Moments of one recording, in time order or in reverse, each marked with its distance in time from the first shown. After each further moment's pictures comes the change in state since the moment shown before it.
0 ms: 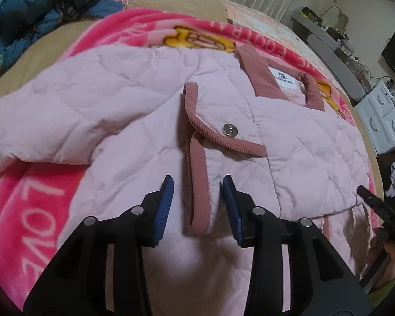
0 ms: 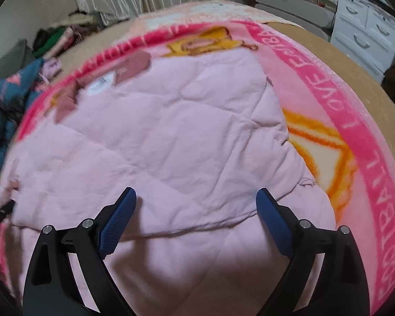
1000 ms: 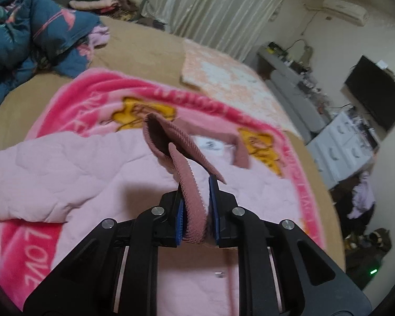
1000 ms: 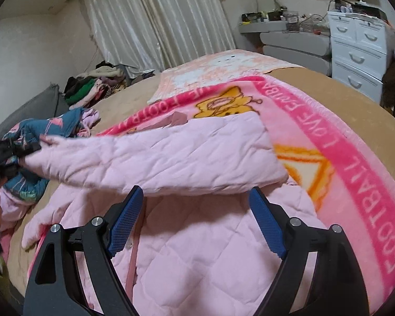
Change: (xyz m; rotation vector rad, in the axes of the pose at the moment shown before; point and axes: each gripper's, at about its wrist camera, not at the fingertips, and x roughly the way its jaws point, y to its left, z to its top) left arm -0.081 -0.070 0.069 -0.011 -0.167 -0.167; right arm -0.106 0.000 -0.026 0.051 -0.263 0.122
